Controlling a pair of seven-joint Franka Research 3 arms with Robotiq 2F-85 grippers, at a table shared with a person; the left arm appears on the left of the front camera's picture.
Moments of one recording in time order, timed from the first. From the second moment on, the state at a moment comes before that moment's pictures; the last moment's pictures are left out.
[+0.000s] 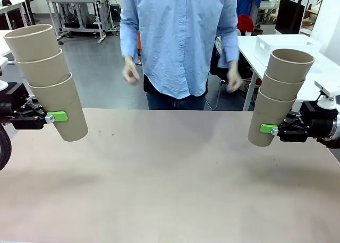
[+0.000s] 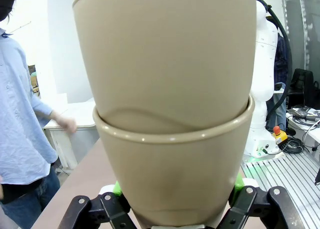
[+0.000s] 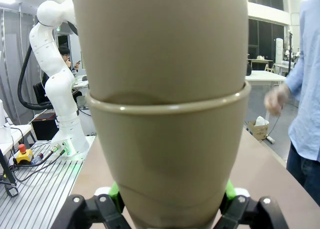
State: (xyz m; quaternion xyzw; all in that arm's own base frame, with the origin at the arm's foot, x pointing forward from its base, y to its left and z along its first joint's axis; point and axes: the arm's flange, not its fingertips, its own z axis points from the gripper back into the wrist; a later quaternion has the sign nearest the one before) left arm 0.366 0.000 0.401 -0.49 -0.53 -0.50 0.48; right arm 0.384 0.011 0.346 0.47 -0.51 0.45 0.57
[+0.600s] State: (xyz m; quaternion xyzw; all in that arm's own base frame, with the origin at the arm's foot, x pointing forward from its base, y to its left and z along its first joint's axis) left arm 0.366 0.000 0.401 -0.49 -0.53 -0.50 0.48; right arm 0.384 0.011 0.346 0.47 -0.51 0.45 0.57
